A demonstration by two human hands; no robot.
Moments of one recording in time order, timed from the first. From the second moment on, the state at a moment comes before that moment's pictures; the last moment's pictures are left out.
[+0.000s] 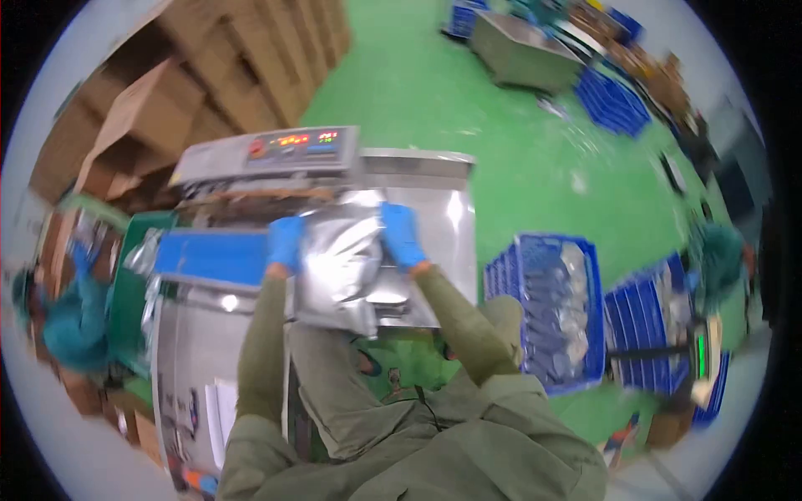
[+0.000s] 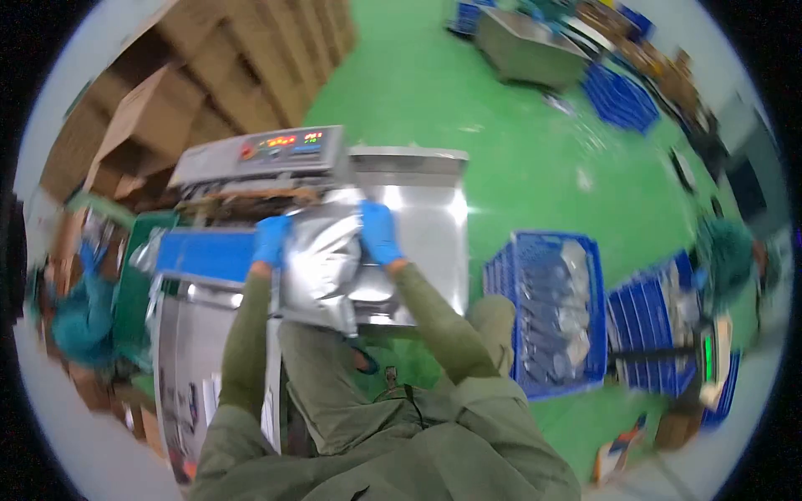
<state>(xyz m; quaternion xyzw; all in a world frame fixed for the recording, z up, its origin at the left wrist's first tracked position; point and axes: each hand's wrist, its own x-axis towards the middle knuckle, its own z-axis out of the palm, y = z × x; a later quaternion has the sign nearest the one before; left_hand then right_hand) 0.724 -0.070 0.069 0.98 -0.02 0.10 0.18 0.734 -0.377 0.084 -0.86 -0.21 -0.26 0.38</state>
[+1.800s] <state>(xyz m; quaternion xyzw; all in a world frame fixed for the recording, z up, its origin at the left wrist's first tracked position) 0.485 -0.227 0.200 0.93 0.05 0.35 -0.03 0.703 -0.900 -0.008 -0.95 0.12 -0.24 0.14</state>
